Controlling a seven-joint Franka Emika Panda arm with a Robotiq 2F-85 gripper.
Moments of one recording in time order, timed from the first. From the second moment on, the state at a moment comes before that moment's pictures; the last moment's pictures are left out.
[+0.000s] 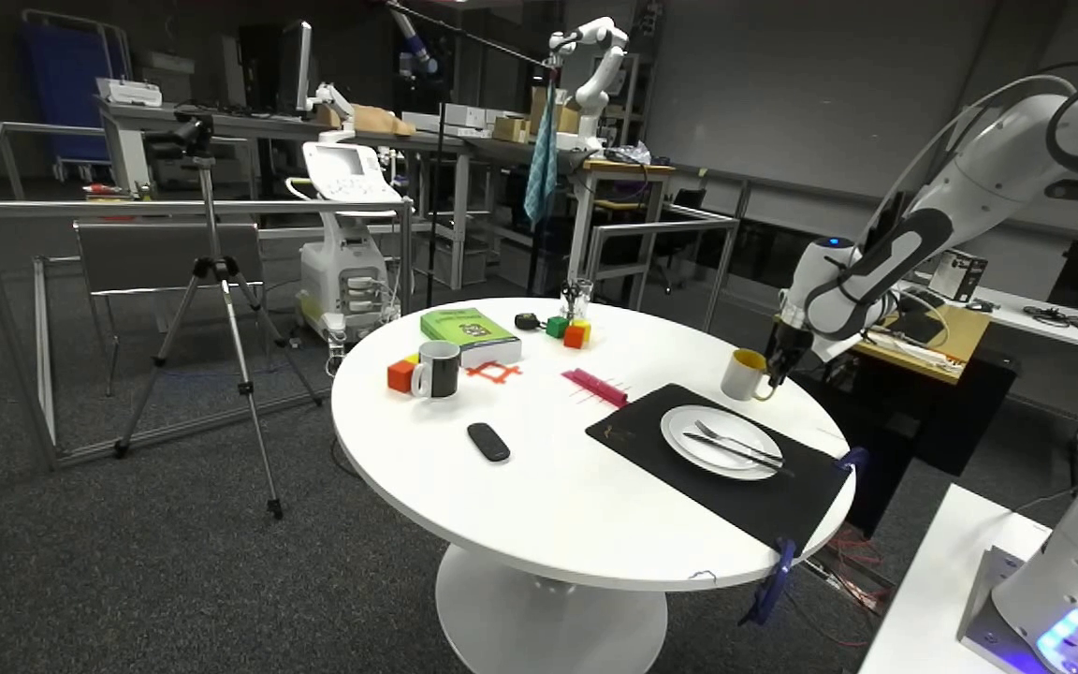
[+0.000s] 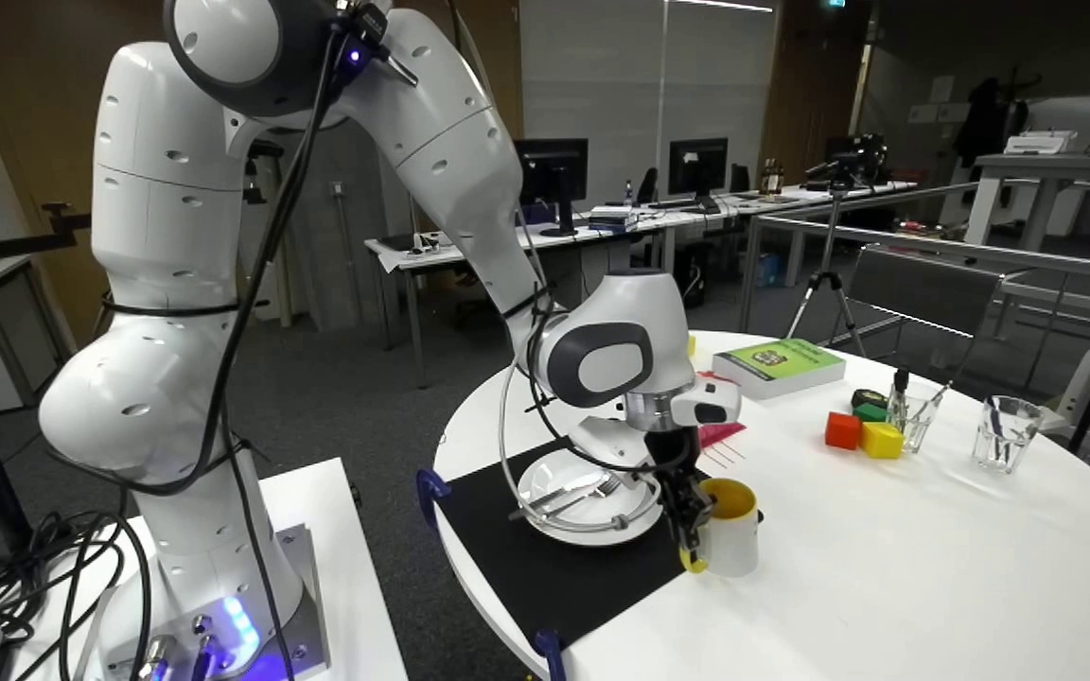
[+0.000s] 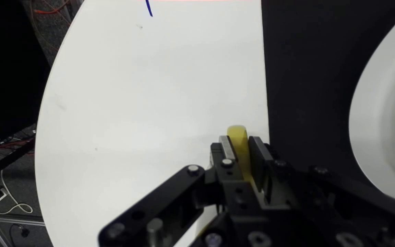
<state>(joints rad) -0.20 0.31 -0.21 -2.33 -0.29 2.82 -0.03</state>
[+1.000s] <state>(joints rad) -0.20 0.37 -0.22 -2.33 -0.27 2.82 -0.03</state>
